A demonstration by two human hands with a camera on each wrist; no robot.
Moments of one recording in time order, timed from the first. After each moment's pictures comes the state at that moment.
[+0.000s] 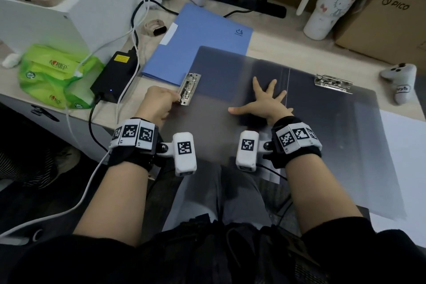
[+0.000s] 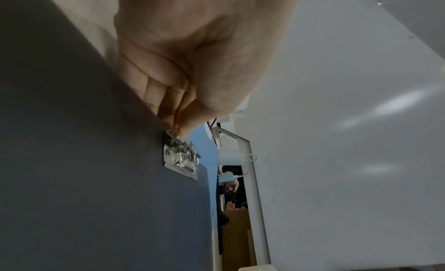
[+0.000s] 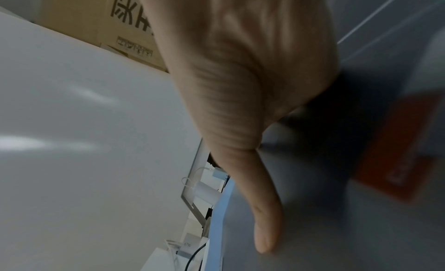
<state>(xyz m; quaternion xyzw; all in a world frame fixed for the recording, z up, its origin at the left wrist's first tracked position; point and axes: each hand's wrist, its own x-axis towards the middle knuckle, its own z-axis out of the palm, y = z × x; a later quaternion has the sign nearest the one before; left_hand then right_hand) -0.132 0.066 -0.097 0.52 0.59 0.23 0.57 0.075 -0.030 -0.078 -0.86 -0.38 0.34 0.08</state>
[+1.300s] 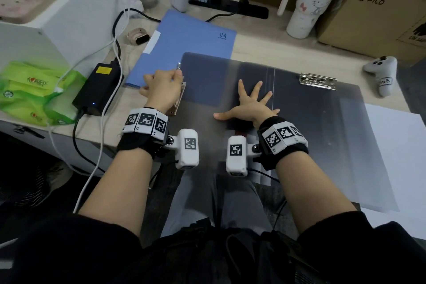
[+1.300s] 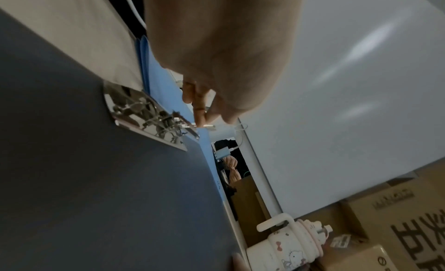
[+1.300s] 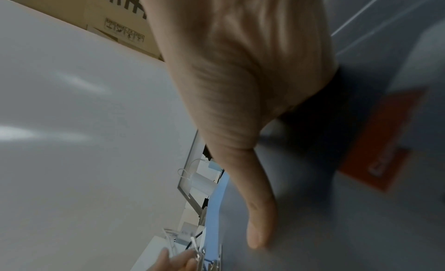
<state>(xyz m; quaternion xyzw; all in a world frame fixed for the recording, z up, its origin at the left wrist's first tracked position) -0.081 0.086 -0.089 0.72 0.58 0.20 0.33 0.078 -0.026 -0.085 -0.85 -0.39 0.34 0.06</state>
